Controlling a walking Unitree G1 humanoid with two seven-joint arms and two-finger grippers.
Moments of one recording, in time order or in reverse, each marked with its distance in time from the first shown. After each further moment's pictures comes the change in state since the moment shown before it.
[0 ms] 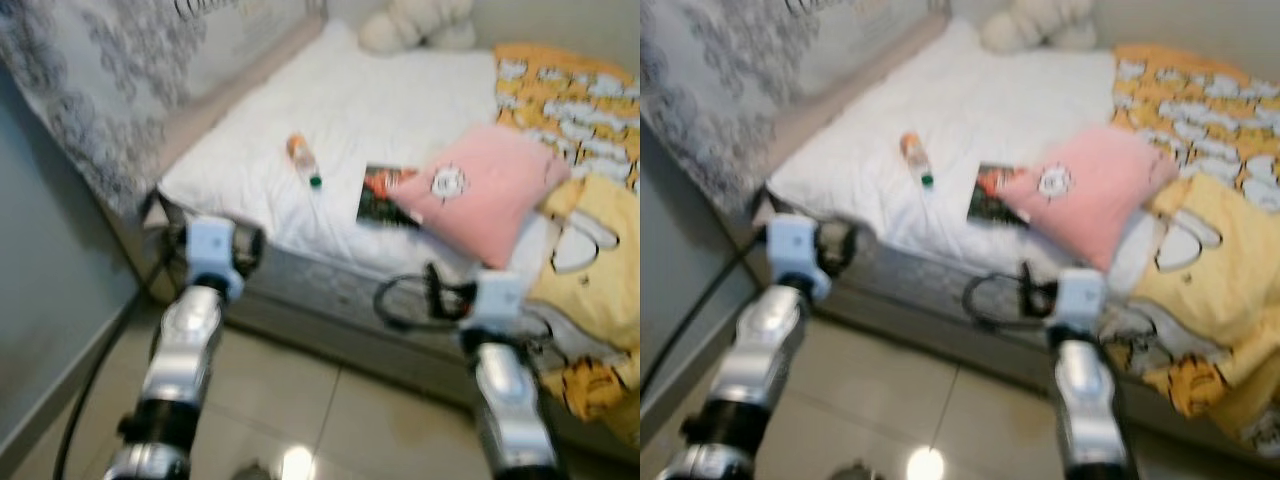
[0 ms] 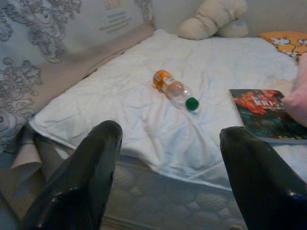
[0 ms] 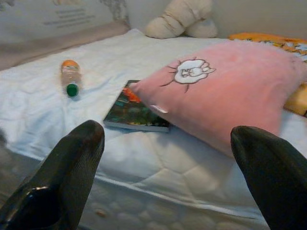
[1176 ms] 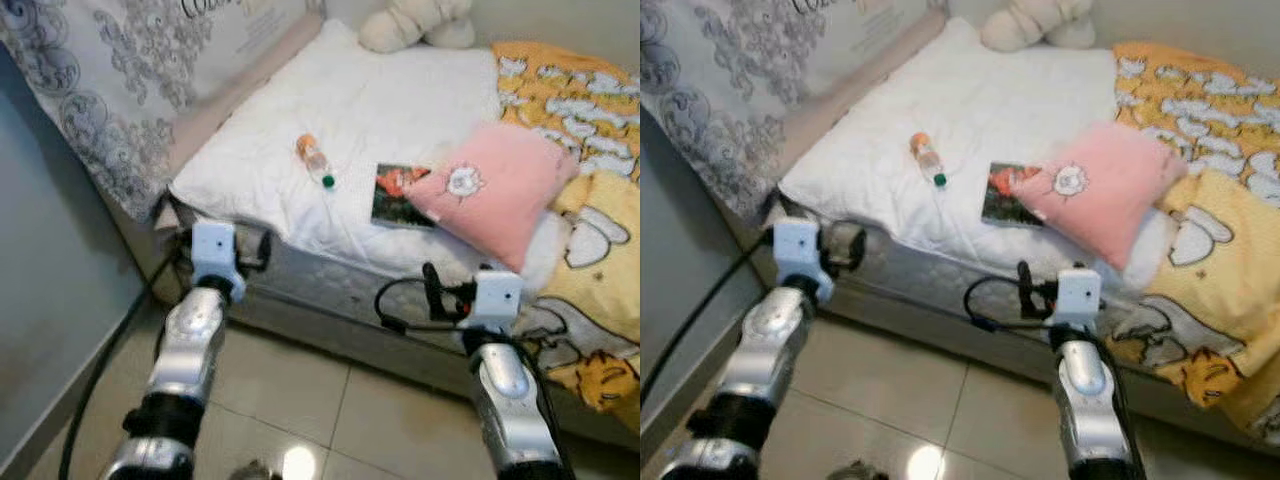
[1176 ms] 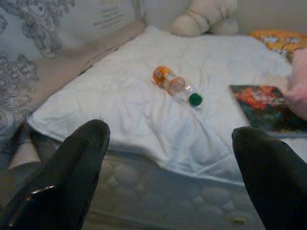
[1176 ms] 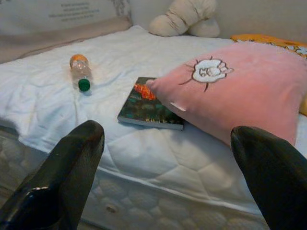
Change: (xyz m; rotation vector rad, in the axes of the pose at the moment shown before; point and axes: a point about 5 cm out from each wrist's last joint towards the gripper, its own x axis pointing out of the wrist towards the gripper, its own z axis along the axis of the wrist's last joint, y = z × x) left arm 0.004 -0.009 -0.005 -0.012 0.004 -0.046; right arm 0.000 -0.006 -0.003 -0.031 0.014 0.009
